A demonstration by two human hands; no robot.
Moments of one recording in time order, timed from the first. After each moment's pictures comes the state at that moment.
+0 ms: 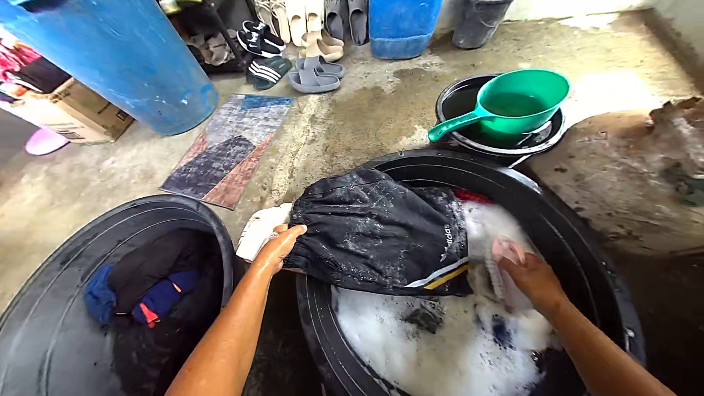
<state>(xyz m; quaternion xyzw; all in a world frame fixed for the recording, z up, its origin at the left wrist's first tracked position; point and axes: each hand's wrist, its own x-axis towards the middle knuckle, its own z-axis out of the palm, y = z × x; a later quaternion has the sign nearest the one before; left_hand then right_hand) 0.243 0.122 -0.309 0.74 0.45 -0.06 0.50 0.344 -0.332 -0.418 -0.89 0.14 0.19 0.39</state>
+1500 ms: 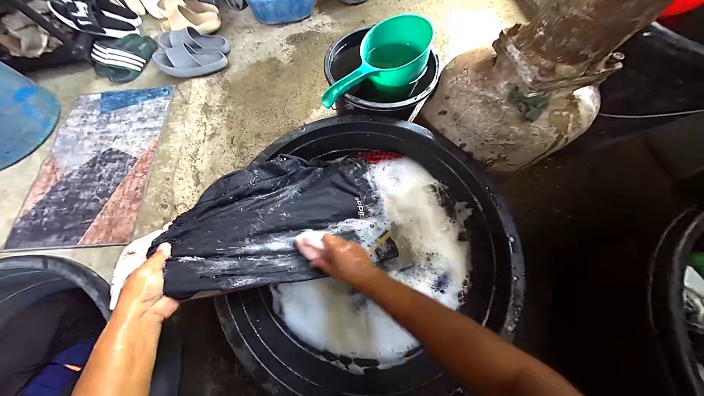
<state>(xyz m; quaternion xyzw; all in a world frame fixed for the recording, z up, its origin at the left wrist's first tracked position) 0.230 0.125 -0.307 0.66 0.45 0.07 0.60 0.274 -0.161 -0.418 -0.89 -0.18 0.24 0.33</state>
